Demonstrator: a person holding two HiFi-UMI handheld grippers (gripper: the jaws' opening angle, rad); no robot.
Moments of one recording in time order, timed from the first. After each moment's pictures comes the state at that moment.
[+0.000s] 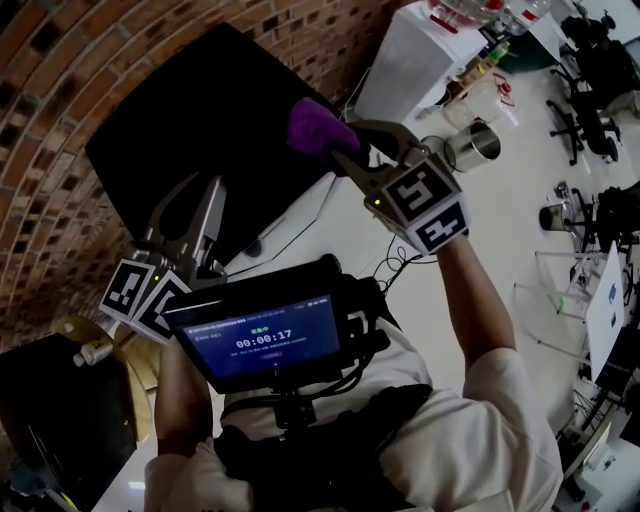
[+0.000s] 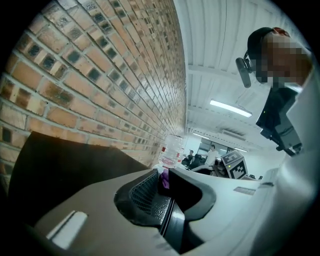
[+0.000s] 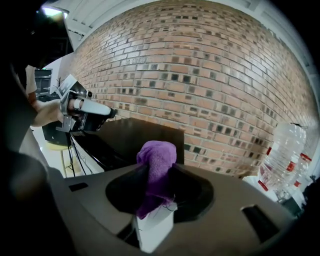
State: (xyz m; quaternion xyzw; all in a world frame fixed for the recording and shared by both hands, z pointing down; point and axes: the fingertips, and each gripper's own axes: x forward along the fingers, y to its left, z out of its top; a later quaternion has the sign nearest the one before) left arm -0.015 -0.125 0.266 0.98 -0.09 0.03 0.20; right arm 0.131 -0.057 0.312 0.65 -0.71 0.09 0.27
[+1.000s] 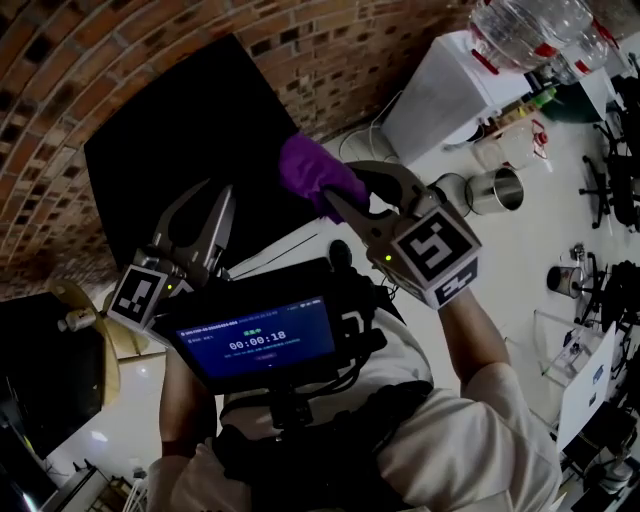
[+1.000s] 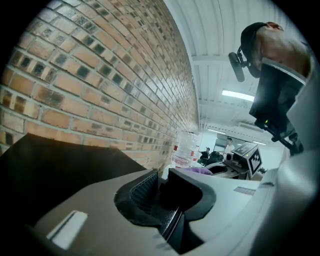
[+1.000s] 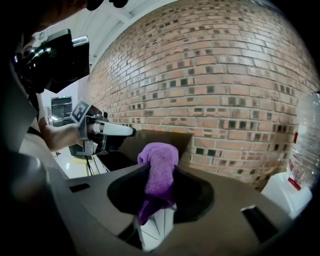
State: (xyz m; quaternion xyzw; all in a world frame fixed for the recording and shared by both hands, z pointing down) left arm 0.072 -0.121 0.270 0.97 -0.18 0.06 0.17; right arm 0.173 -0.055 0.298 0.55 -0.81 0.13 0.18
